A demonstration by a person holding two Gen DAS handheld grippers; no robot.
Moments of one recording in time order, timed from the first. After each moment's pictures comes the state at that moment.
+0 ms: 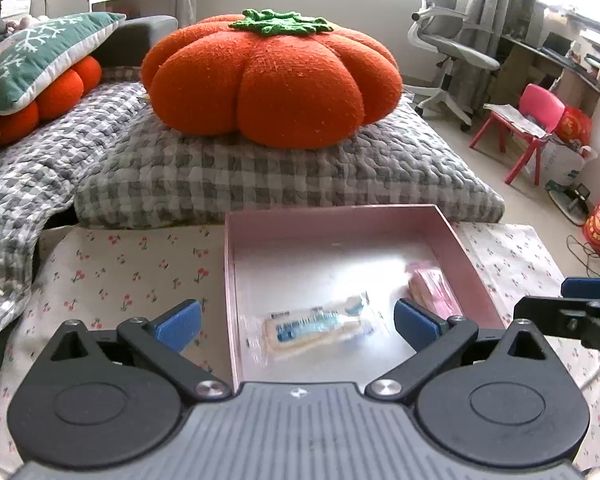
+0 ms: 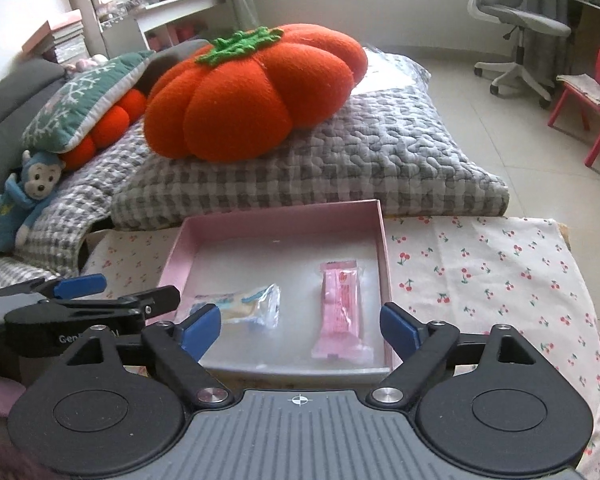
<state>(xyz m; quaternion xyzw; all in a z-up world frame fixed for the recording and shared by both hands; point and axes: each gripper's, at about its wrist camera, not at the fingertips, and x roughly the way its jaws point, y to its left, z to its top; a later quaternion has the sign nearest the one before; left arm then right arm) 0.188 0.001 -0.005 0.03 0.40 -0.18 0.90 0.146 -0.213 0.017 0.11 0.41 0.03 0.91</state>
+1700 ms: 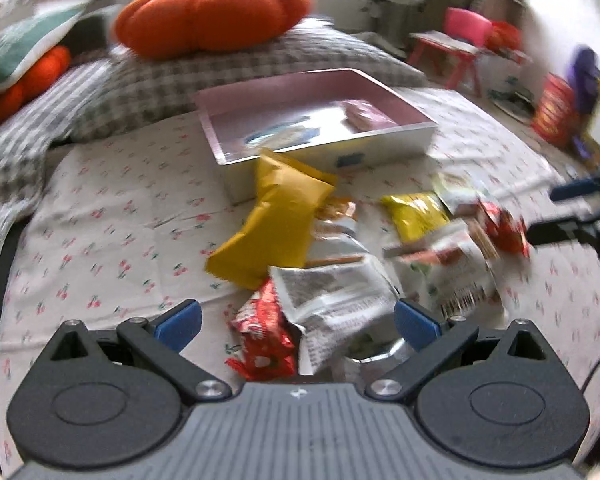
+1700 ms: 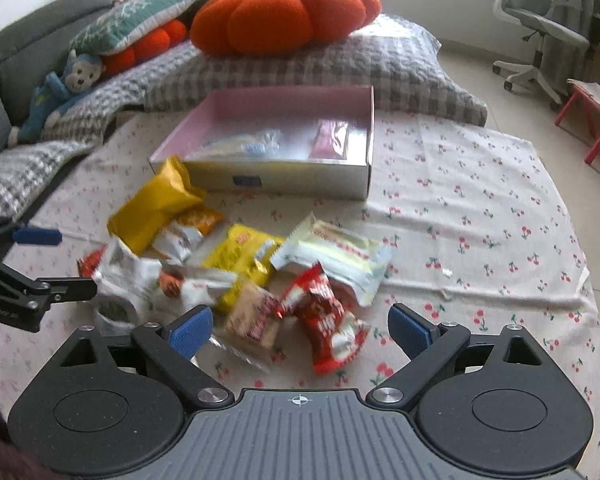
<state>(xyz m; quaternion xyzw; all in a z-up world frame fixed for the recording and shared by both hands) 0.039 0.050 -0.062 0.14 0.40 -0.27 0.87 -0.009 -0.217 -0.058 0.03 0.43 0.06 0.90</state>
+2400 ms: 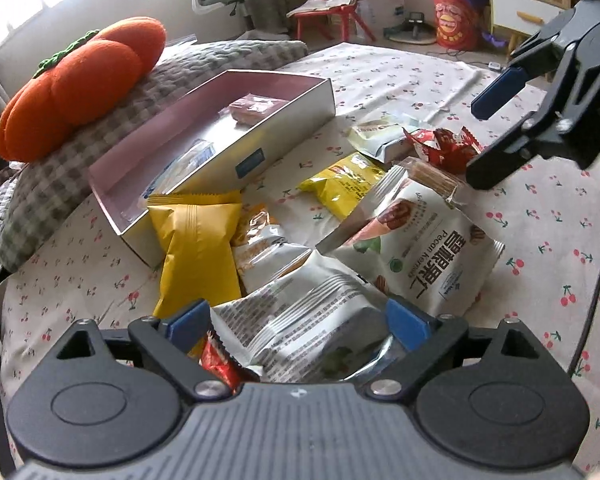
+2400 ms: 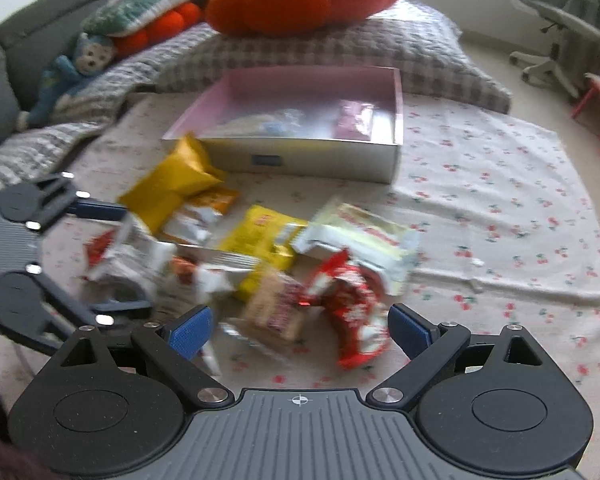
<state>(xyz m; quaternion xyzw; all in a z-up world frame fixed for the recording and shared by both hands) 0.036 0.012 -0.086 0.30 0.33 -0.38 0.81 -0.001 -0.203 -0.067 0.04 0.45 0.10 0.89</state>
